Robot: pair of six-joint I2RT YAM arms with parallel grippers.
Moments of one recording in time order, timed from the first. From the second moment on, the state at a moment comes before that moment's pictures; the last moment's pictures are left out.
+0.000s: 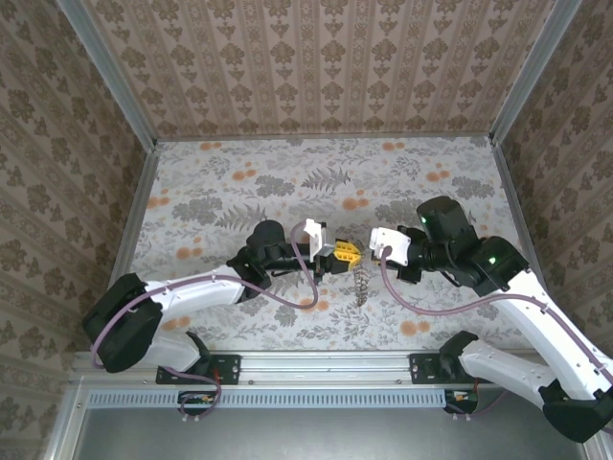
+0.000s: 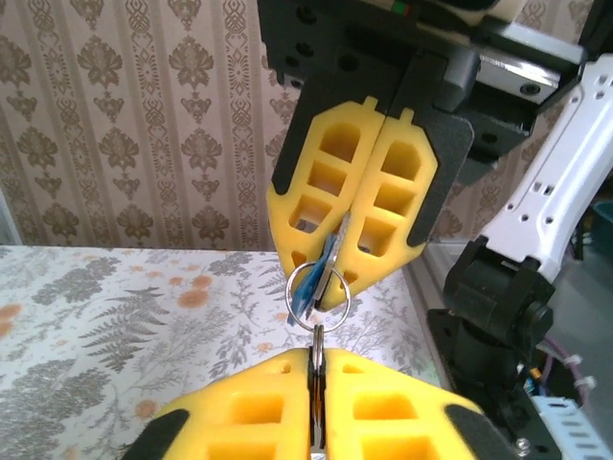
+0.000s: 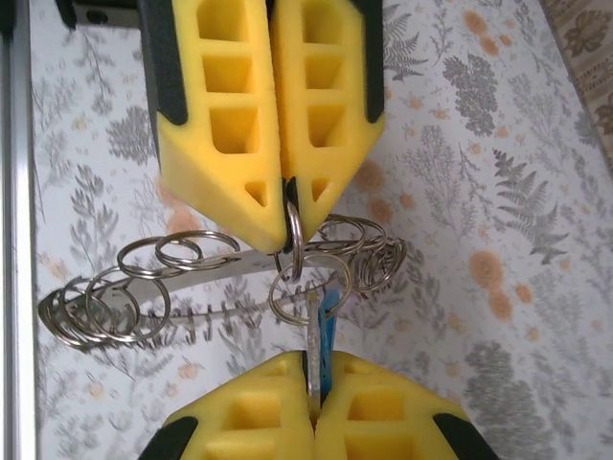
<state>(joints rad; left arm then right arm) -0.93 1.37 0.67 0.70 0.70 -0.01 0.56 0.95 1.14 -1.00 -0.26 -0.79</state>
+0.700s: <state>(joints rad) -0.56 0.77 0.53 -0.03 0.05 -0.30 0.84 1.39 1.52 -1.16 0.08 -0.87</state>
